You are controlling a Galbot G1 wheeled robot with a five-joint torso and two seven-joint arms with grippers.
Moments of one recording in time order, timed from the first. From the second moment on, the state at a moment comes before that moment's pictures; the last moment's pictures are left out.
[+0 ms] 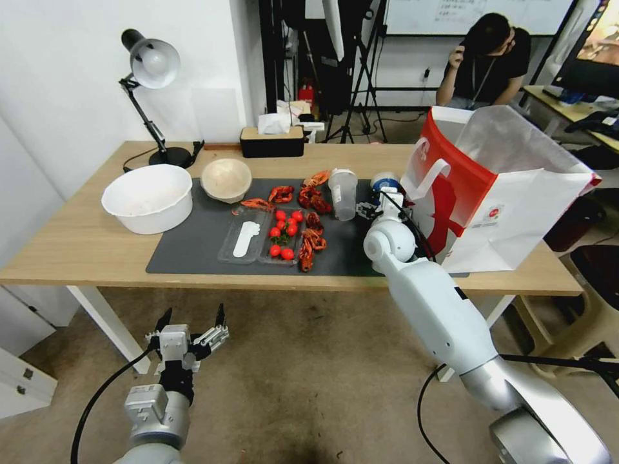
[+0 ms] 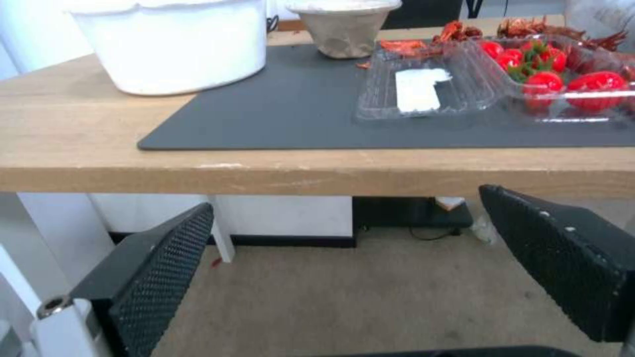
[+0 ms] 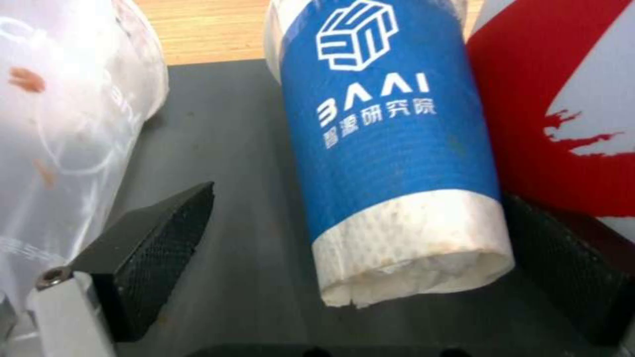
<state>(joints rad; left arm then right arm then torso) 1.80 -1.44 -0.53 -2.23 -0.14 0.09 -0.15 -0.53 1.31 0.01 1.37 0.69 -0.48 0.71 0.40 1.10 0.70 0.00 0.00</state>
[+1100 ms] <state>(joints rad) 1.81 -1.44 -0.52 -2.22 -0.14 0.08 -0.15 -0.55 1.31 0.04 1.37 0.69 -0.45 0.71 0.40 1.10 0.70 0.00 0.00</state>
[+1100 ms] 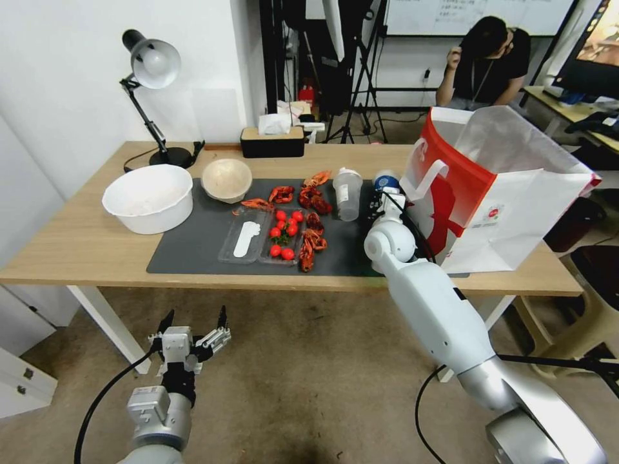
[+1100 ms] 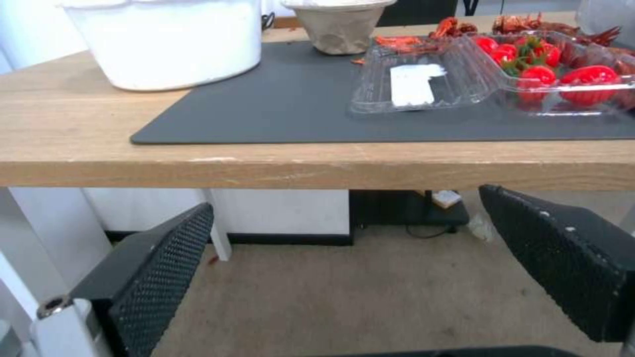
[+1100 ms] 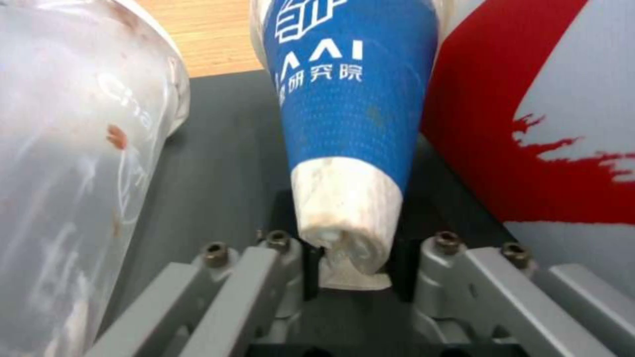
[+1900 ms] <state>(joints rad) 1.81 -1.45 -0.52 -2.22 -0.12 0.07 -0.15 -0.58 1.20 0.03 1.54 0.49 -0.29 0.44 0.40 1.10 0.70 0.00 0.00</state>
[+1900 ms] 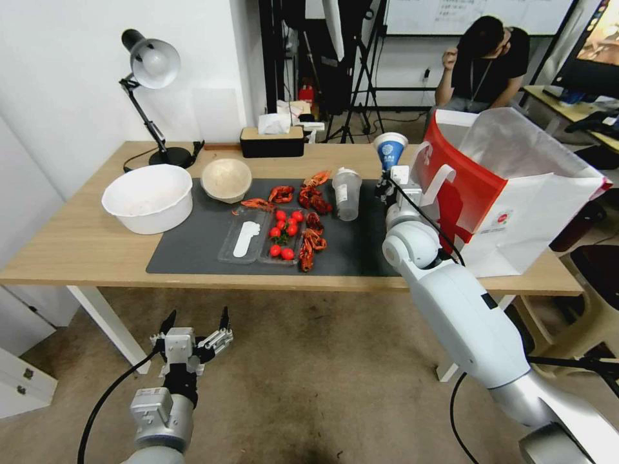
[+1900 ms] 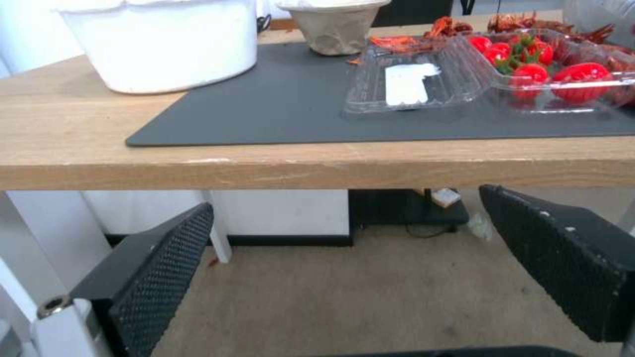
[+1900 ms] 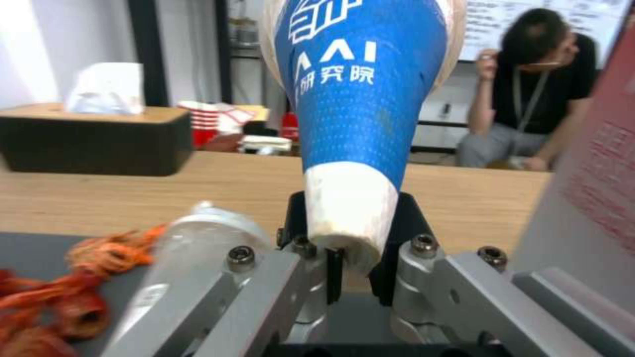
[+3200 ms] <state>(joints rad) 1.81 -1.46 -0.52 -2.22 -0.11 0.05 -0.15 -0.64 0.87 0.32 2.03 0.67 -0.48 0.65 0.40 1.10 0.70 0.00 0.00</state>
